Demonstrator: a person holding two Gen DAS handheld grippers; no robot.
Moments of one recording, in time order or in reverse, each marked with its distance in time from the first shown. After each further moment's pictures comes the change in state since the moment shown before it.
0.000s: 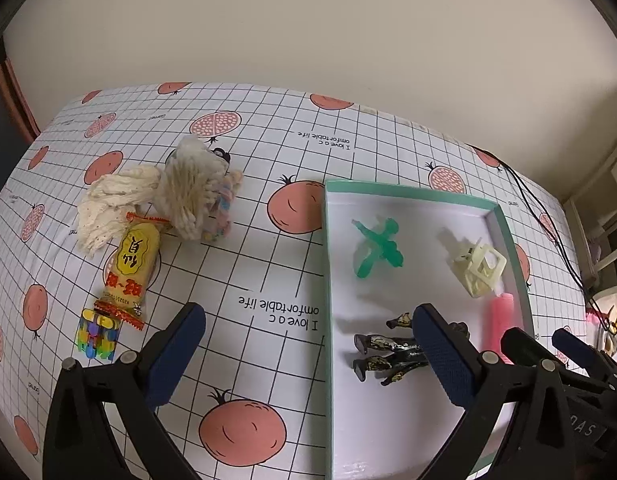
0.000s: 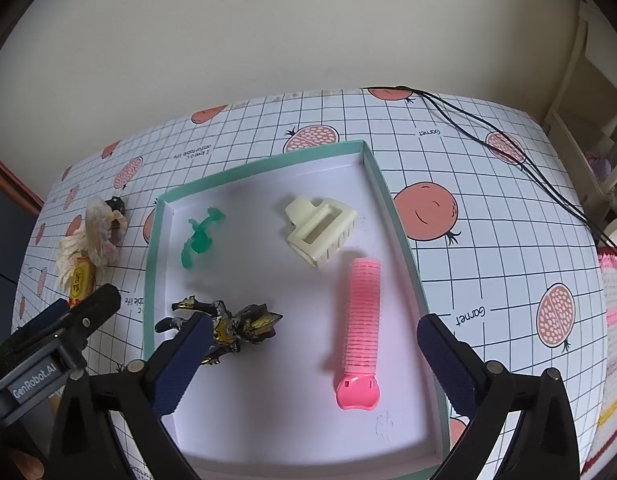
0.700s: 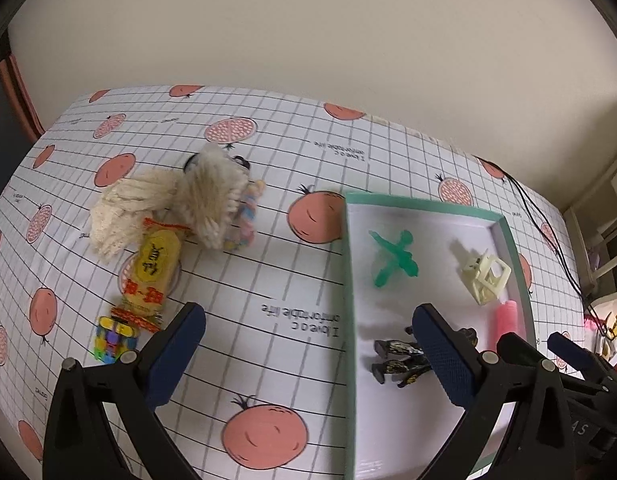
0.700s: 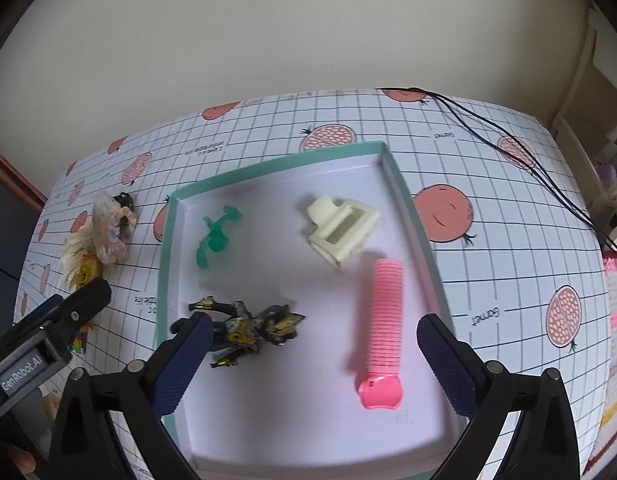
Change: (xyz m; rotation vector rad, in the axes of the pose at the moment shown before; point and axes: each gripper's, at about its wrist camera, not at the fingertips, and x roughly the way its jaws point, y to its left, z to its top) left arm -0.008 0.024 0.005 -0.019 -0.015 -0.007; right arm 0.001 0.021 0.000 -0.016 0.005 0.007
